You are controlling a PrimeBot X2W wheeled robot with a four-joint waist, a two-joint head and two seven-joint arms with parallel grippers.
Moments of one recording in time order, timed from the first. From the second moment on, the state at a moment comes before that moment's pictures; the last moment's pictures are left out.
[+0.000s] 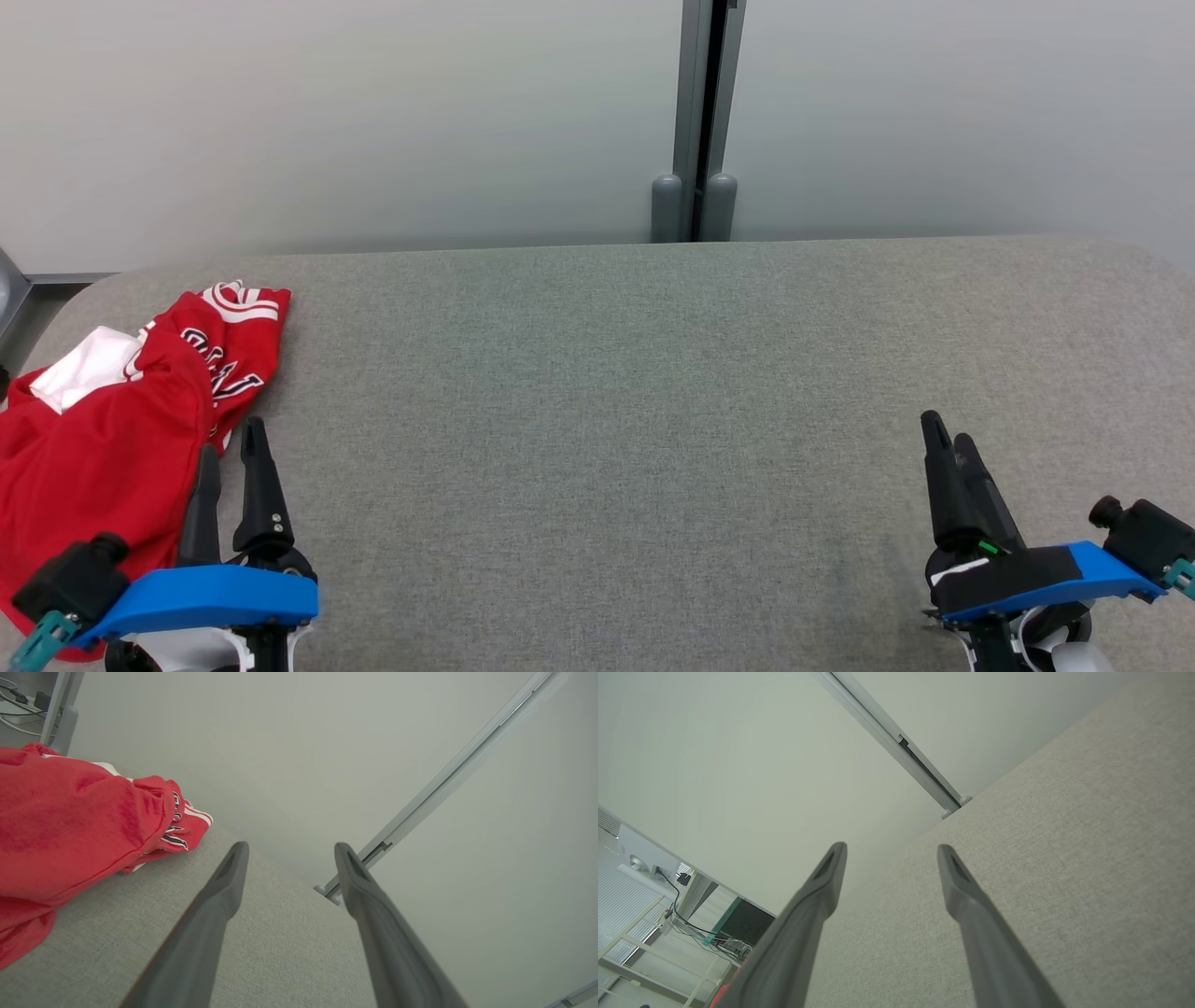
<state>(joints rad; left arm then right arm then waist) -0.06 0.04 0.10 0.18 -0.73 -0.12 -0.10 -0.10 -0.04 0.00 0.23 0.84 0.13 -0.10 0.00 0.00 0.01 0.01</state>
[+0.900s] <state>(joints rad) -0.06 0.07 0.05 0.22 -0.38 -0.09 -0.17 -0.12 -0.04 0.05 0.27 0.56 0.13 -0.17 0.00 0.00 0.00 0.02</state>
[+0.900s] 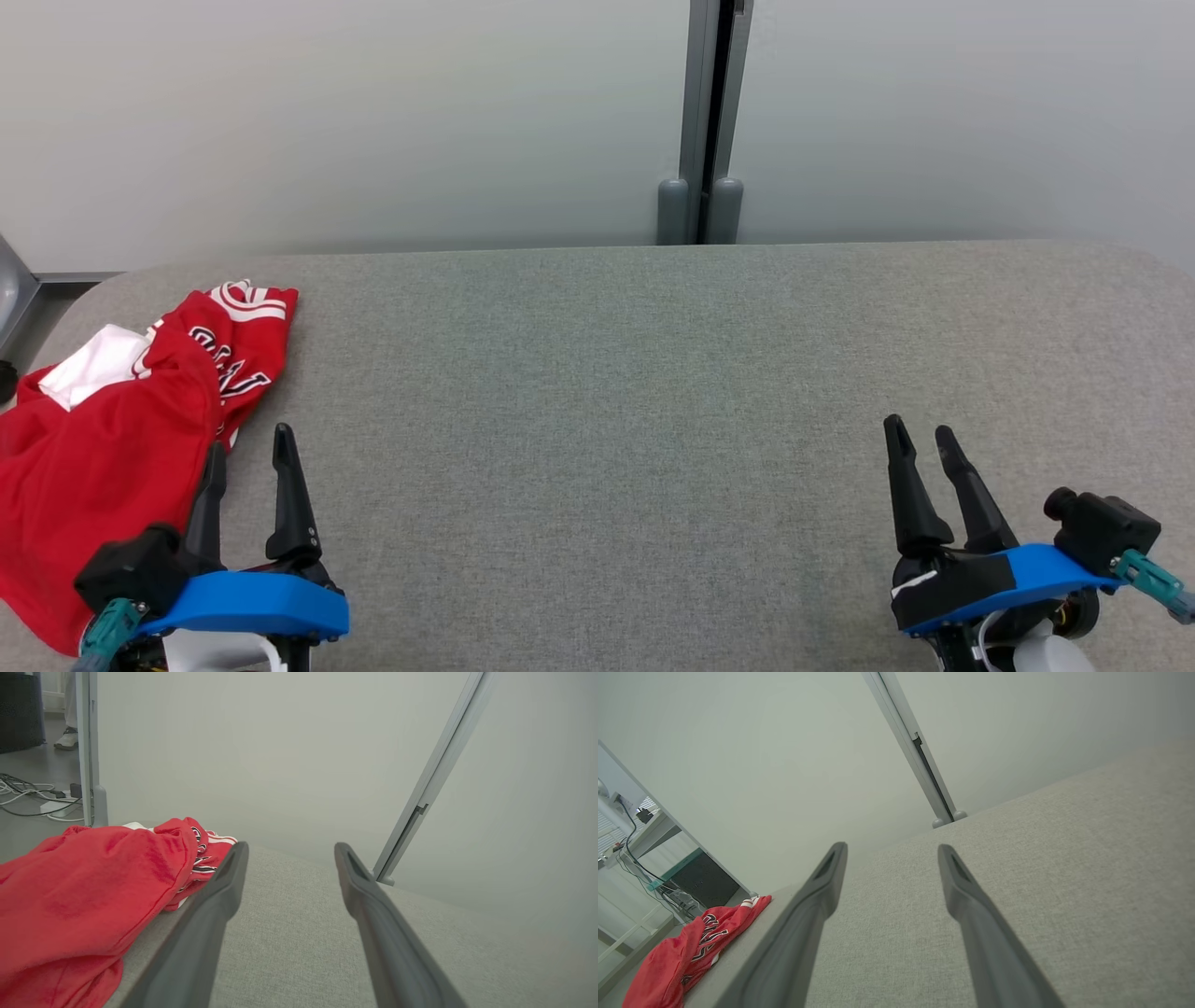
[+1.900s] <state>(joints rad) -0.06 0.09 0.02 0.27 -0.13 -0.07 -0.24 -0.14 -0.05 0.03 0.34 0.27 0.13 -0.24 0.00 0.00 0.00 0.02</state>
